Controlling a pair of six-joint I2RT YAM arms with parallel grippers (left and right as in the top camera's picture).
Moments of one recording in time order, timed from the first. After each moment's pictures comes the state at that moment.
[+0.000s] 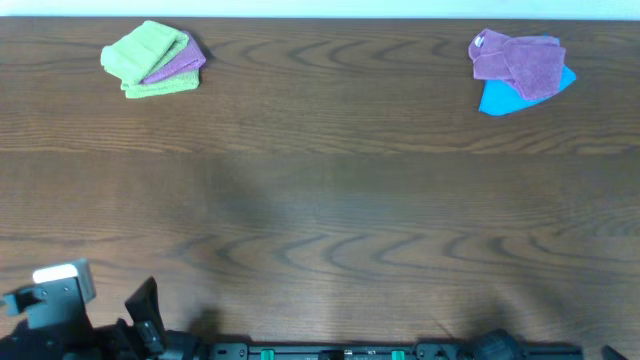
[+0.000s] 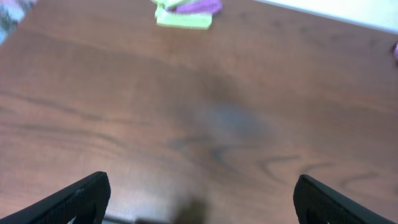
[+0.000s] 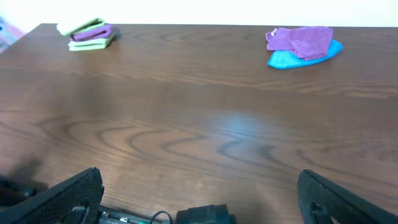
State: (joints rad) left arm -0.15 0.60 1.51 -1.63 -0.15 -0.29; right arm 0.36 0.25 1.49 -1.67 0.08 0.20
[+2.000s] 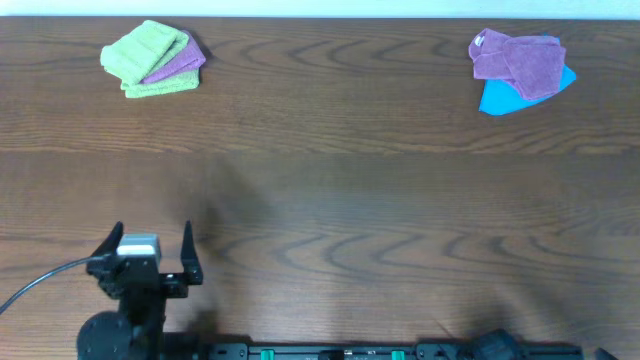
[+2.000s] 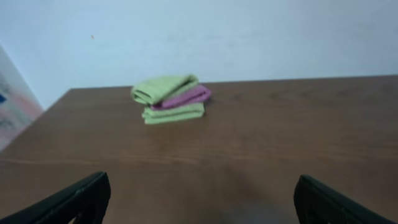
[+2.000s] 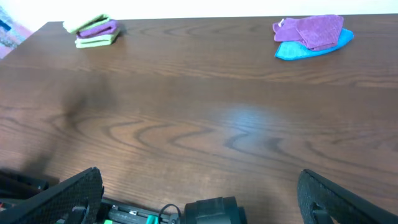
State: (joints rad) left arm -0.02 0.05 0.51 -0.66 -0.03 0.07; right arm 0.36 0.25 1.48 -1.69 0.05 0.23
